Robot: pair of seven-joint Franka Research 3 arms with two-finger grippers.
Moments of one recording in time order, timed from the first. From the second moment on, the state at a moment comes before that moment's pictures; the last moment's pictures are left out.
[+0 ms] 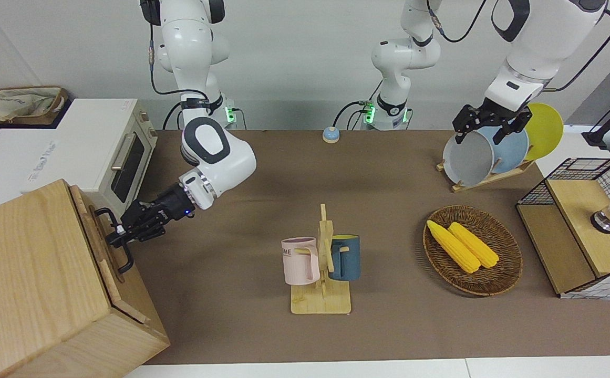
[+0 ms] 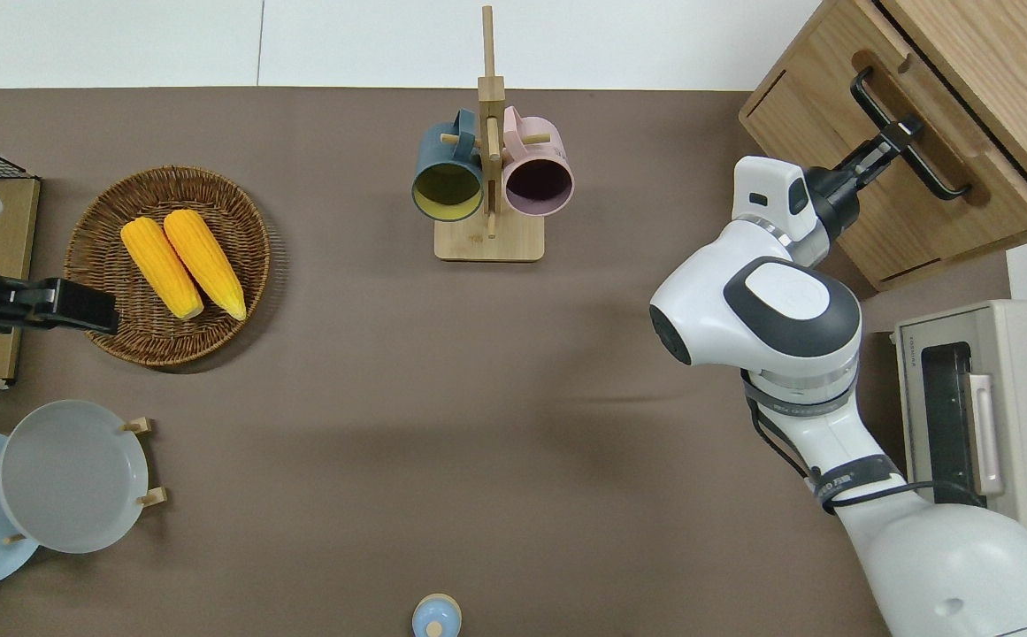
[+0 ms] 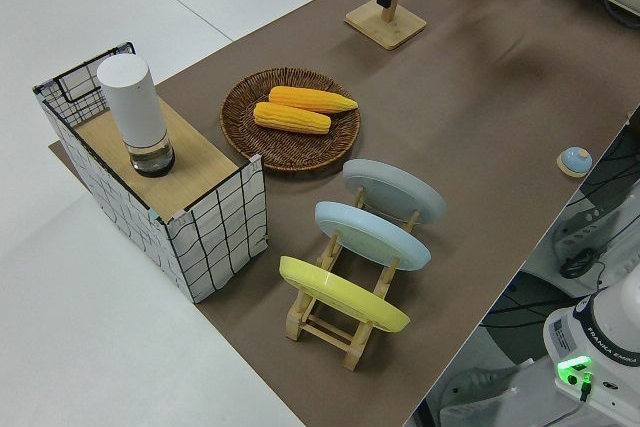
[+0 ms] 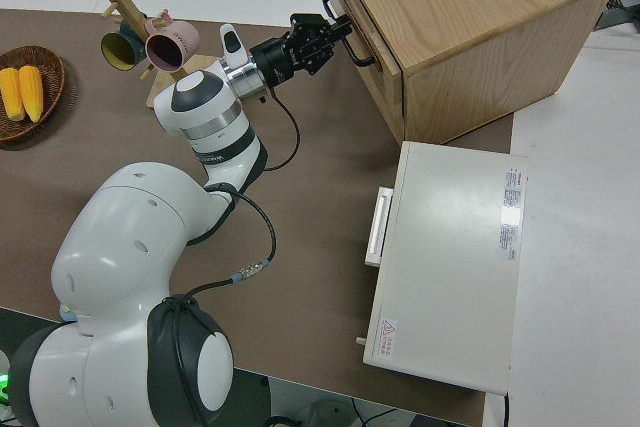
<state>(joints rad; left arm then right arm) 0.04 0.05 -0.07 -1.50 0.00 1.52 0.04 0.39 0.40 -0.19 -1.76 -1.73 2.00 0.58</state>
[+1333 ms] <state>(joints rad) 0.04 0.05 -0.07 -1.50 0.00 1.52 0.04 0.52 0.40 -0.08 -1.78 -1.60 1.68 0.55</state>
